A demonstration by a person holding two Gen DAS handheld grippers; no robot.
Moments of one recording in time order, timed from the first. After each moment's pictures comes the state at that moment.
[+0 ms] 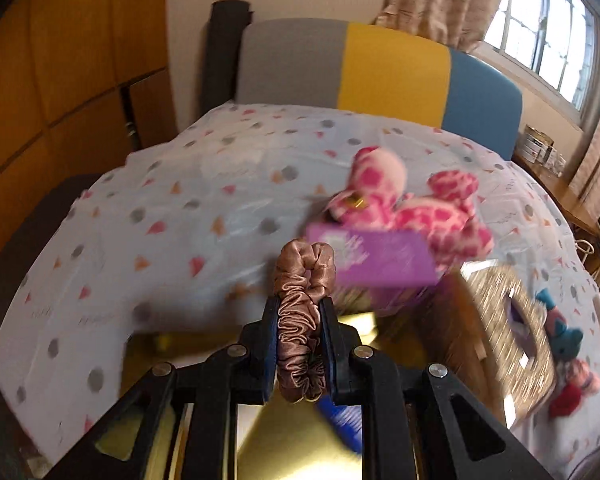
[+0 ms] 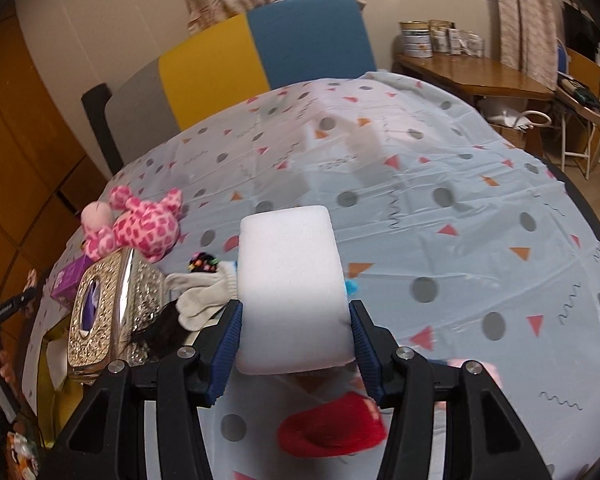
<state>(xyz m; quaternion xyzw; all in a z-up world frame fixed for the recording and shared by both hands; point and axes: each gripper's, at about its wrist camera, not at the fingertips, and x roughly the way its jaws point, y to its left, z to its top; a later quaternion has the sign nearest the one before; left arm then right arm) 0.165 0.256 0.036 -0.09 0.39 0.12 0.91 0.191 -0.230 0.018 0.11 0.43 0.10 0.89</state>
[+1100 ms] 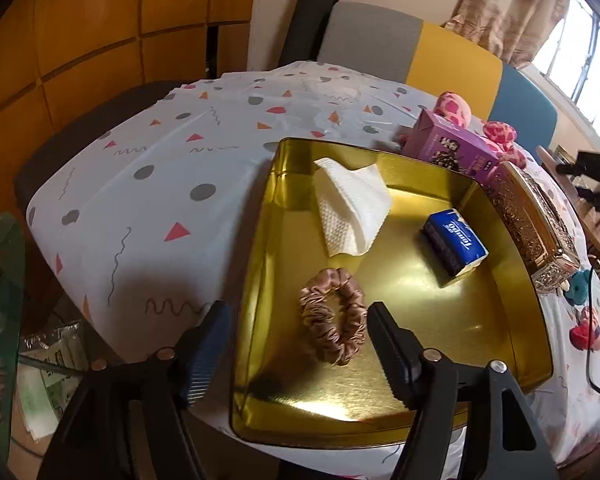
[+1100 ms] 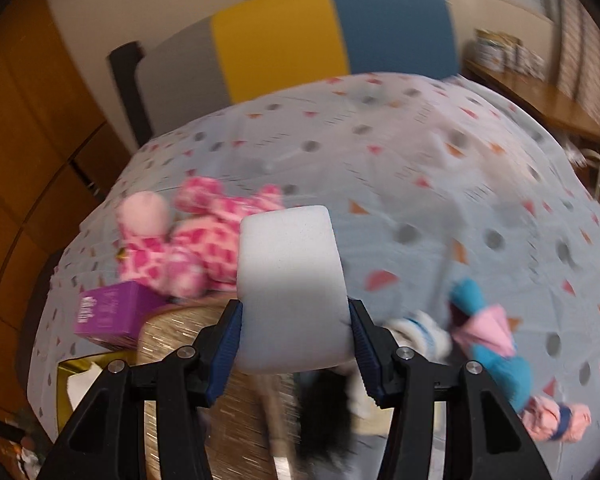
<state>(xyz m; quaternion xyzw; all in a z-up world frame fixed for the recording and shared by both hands) -0.045 0.294 -0.037 -0.17 0.41 0.18 0.88 0.275 -0.039 0.043 0.06 0.45 0.15 0.88</state>
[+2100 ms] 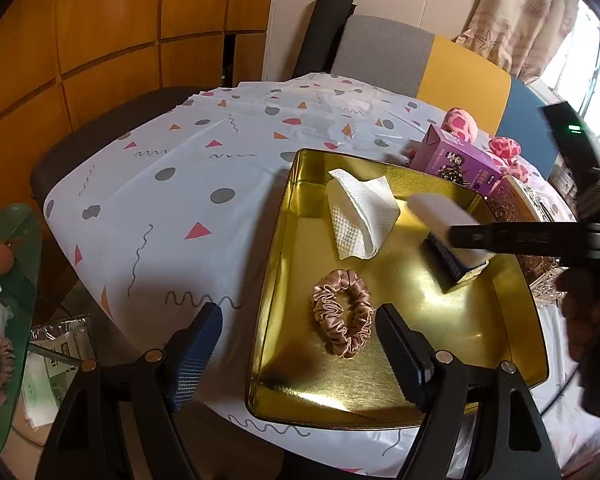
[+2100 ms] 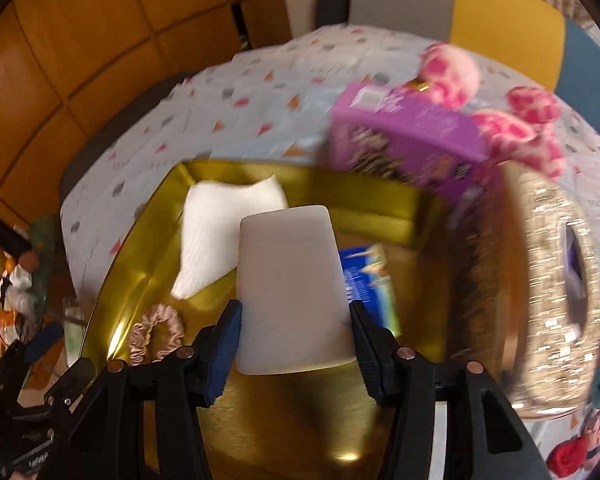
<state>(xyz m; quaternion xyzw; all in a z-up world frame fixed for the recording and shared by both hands) -0.065 0.293 -0.027 -0.18 0.39 0.21 0.88 0.118 0.173 -0.024 -0.14 0.50 0.35 0.78</state>
